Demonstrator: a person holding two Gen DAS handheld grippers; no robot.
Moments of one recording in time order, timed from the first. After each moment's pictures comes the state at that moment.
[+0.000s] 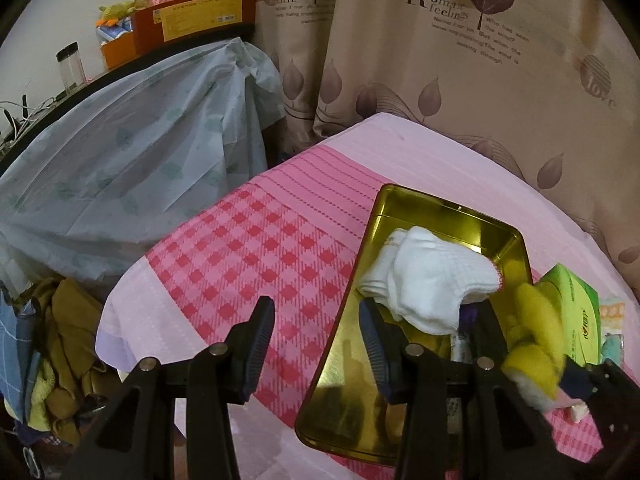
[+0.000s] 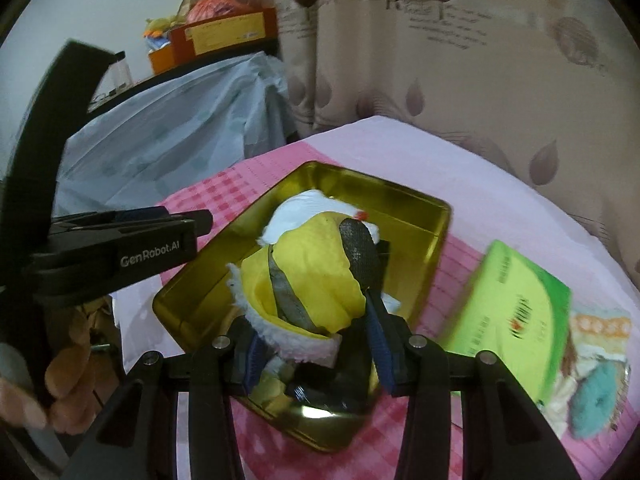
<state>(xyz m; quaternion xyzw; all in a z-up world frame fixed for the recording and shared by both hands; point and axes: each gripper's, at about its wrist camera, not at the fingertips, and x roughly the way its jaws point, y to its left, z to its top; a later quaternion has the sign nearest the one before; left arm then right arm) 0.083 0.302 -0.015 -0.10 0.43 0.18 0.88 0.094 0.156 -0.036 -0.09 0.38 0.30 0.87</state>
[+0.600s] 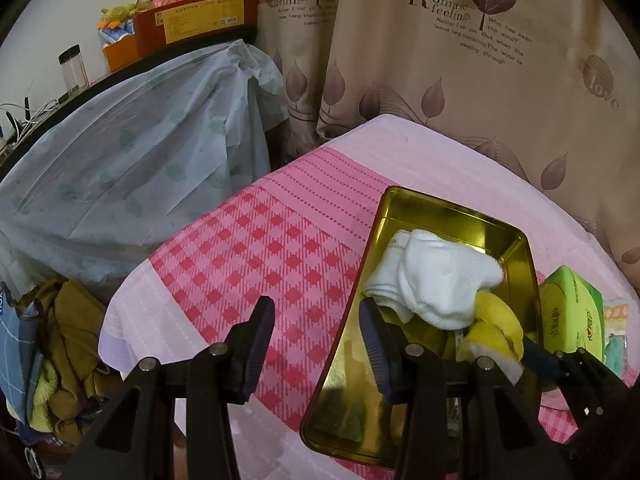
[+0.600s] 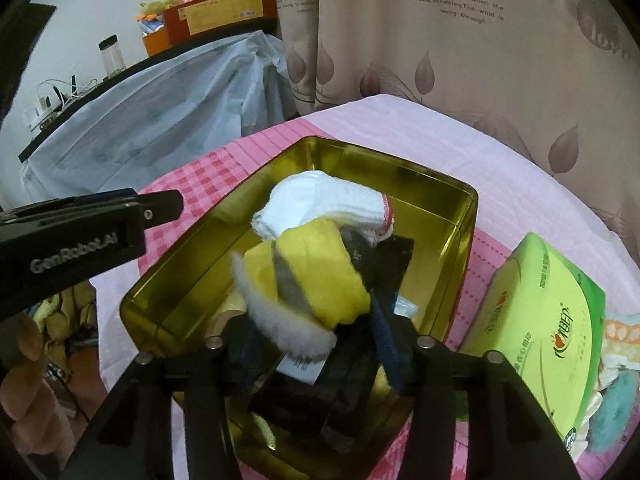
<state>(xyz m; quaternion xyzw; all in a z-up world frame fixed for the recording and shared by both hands) 0.082 0.306 -0.018 -0.09 0.43 0.19 0.88 0.117 0.172 -0.063 -0.09 0.40 0.30 0.86</state>
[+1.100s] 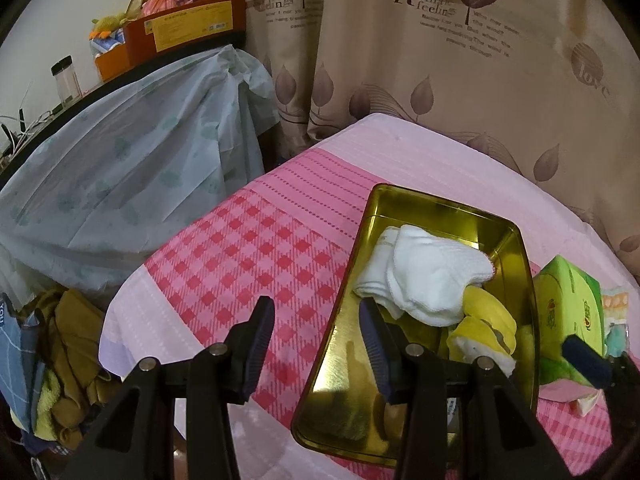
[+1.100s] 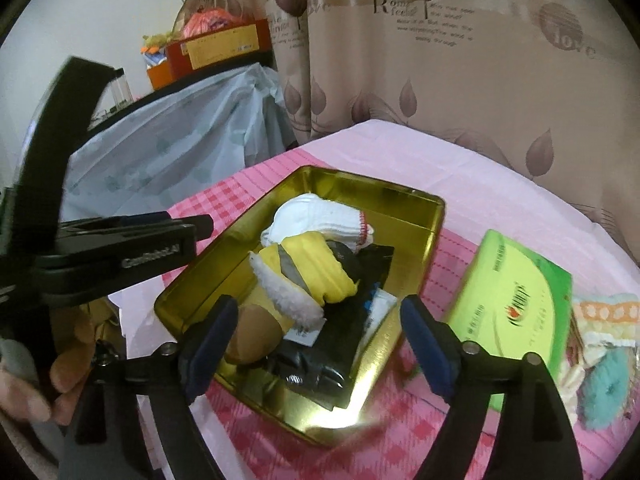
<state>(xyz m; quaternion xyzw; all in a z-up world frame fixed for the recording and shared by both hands) 0.082 0.296 -0.017 -0.08 0.43 0.18 0.88 0.089 0.135 -0.035 -0.05 0.37 0.30 0.88</state>
